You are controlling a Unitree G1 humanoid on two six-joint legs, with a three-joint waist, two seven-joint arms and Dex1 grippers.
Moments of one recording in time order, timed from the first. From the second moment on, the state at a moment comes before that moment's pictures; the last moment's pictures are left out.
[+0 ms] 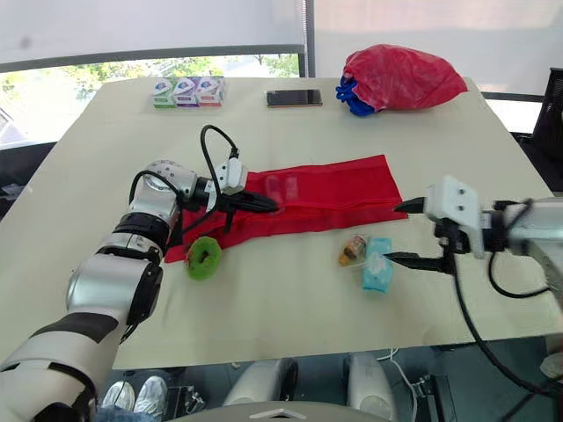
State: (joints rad) left arm -1.03 0.48 -0.12 1.15 0.00 -0.41 -1.53; right arm -0.42 -0.99 0.11 -0.30 0.30 0.47 1.15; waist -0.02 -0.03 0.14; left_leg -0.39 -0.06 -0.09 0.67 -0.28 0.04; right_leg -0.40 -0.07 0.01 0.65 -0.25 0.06
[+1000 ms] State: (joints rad) left arm -1.02 0.46 -0.12 1.15 0.00 -0.43 -1.53; right arm -0.65 -0.72 0.44 -0.05 -0.02 0.38 1.26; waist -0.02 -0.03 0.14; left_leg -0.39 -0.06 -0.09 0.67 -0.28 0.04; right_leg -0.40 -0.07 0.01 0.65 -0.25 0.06
